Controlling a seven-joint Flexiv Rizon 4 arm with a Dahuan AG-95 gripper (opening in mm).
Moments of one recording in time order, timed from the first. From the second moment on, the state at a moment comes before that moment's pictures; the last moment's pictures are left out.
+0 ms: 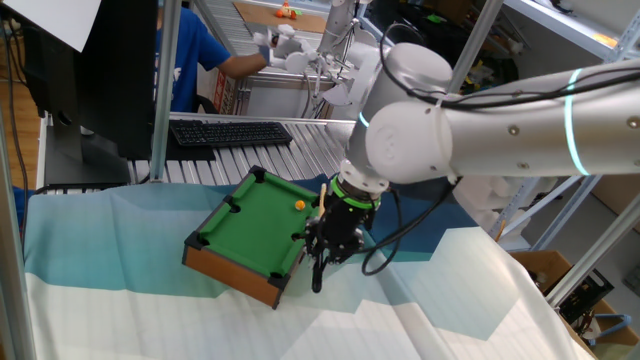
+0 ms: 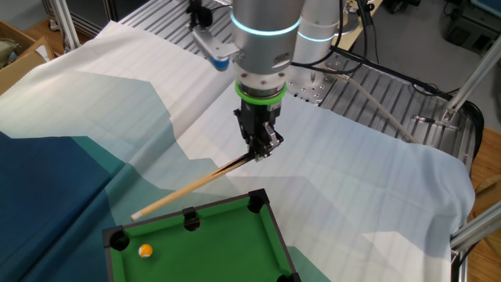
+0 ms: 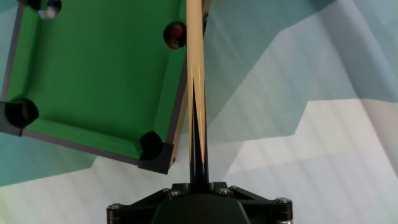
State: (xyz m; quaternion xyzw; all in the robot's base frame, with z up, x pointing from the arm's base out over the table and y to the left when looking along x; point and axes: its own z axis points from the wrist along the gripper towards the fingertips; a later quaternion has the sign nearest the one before) arm 0.495 0.077 0.145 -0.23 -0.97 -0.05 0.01
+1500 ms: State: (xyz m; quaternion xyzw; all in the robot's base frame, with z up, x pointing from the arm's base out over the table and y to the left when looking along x) arm 0.508 0.212 0.136 -0.41 -0.91 -0.05 0.02
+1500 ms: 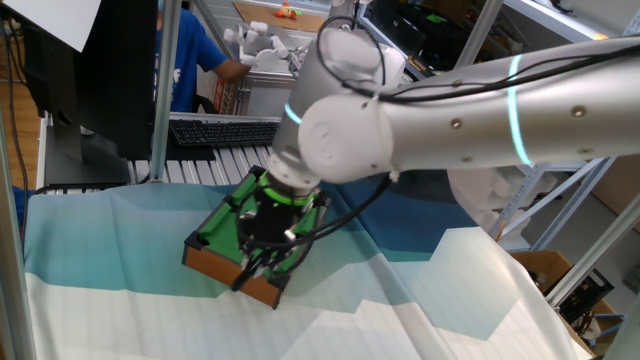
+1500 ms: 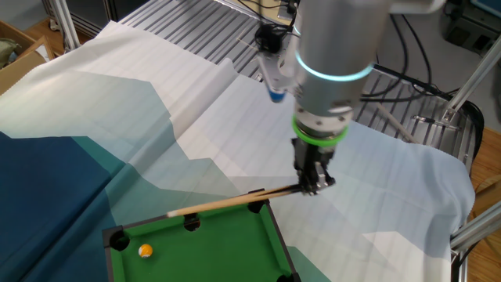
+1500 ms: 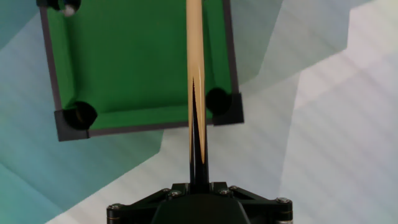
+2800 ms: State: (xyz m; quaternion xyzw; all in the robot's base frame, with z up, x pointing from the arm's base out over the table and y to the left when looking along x) arm 0.539 0.251 0.119 -0.47 -0.88 -0.07 0.04
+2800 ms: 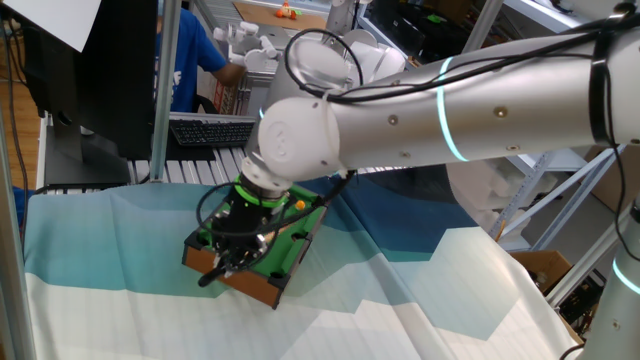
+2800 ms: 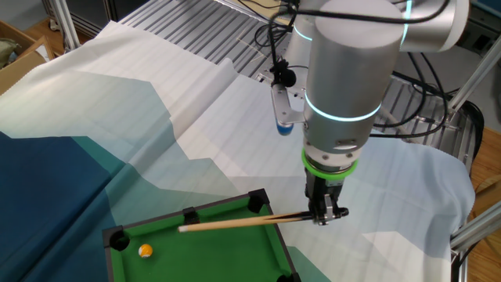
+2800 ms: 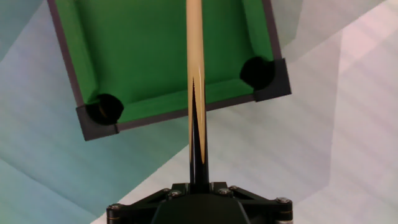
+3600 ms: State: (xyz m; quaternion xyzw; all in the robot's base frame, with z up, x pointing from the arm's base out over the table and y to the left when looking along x) arm 0.548 0.248 0.126 -0.46 -0.89 -0.05 0.03
